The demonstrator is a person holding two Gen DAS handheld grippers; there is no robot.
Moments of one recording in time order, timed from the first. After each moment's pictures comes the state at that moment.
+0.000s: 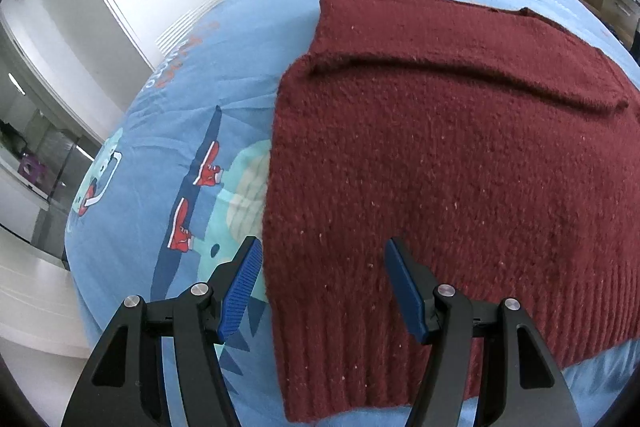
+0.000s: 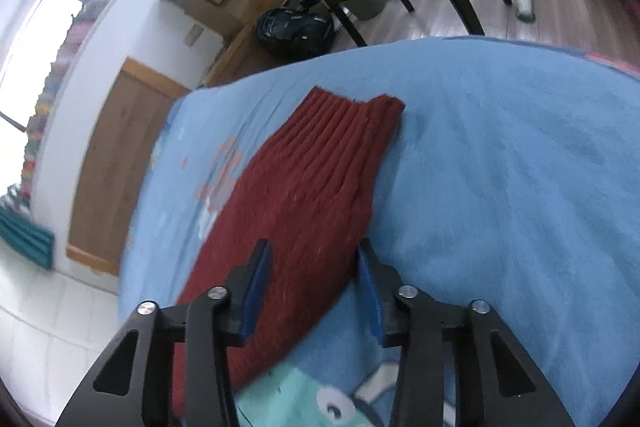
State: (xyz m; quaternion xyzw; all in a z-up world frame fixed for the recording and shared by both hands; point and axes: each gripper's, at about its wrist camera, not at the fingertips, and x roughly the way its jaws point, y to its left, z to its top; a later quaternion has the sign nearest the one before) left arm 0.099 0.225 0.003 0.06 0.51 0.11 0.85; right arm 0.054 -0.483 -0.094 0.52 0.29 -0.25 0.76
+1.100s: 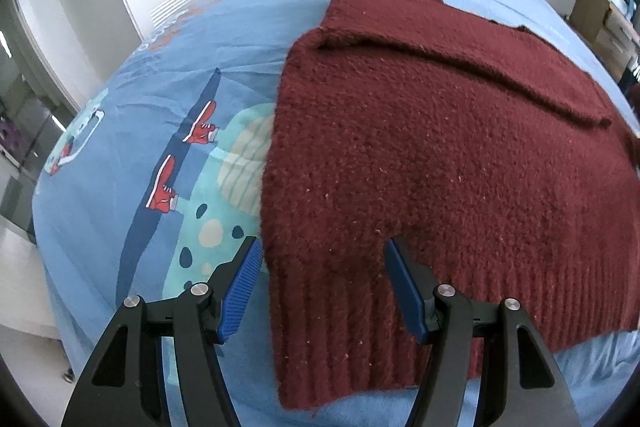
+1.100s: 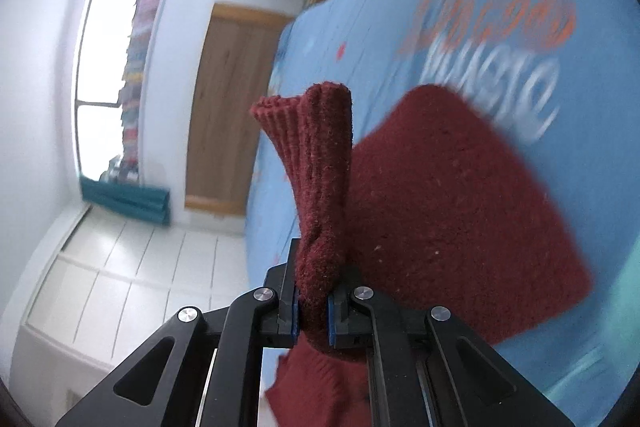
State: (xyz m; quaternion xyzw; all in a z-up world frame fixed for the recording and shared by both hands) left arm 0.074 0.254 -0.005 -0.03 0.51 0.07 0.86; right arm 0.187 -0.344 -0.035 0.63 0.28 0.00 0.73
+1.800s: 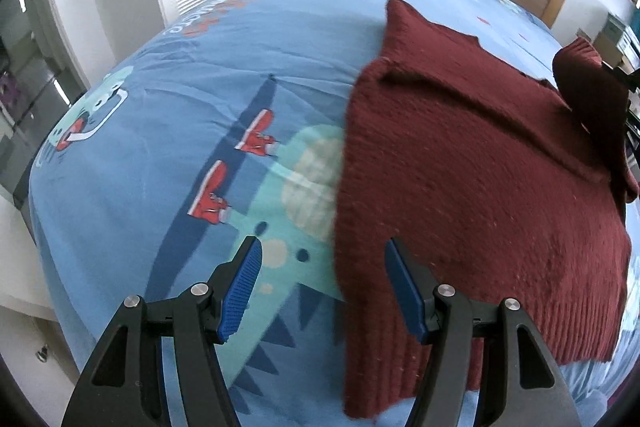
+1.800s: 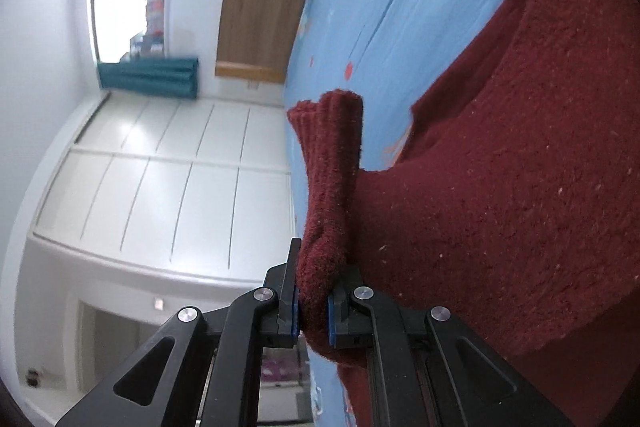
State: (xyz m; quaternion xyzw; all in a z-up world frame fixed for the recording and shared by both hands) left arm 0.072 0.309 0.015 -0.10 0.49 0.09 0.86; right arm 0.276 -0.062 -0.002 0.59 0.38 0.18 0.69
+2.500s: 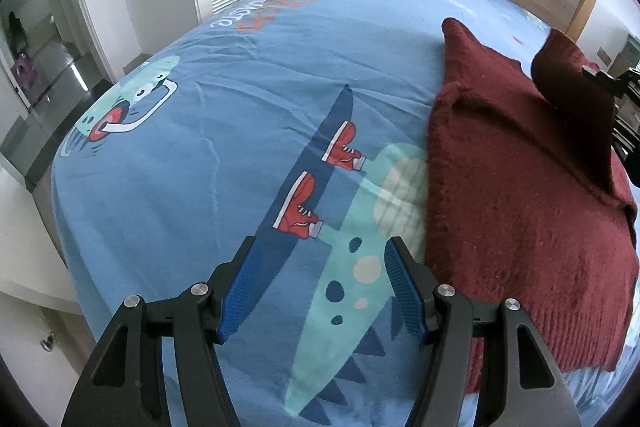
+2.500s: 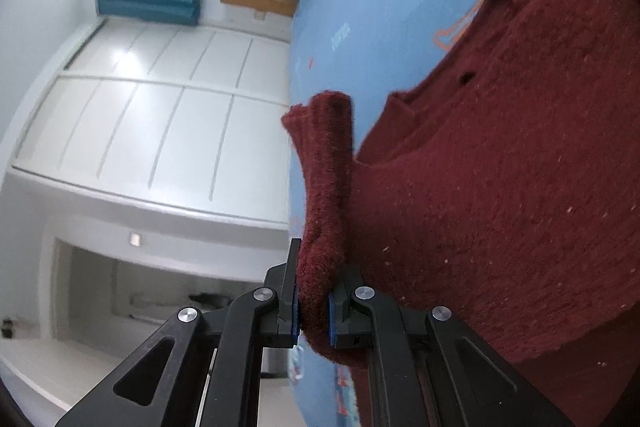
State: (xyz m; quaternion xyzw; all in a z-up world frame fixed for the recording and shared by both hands) left arm 0.064 0.359 0.020 -0.11 0.49 0.13 0.86; right arm 0.326 0.071 -0.007 0.52 0.45 0.24 0.68
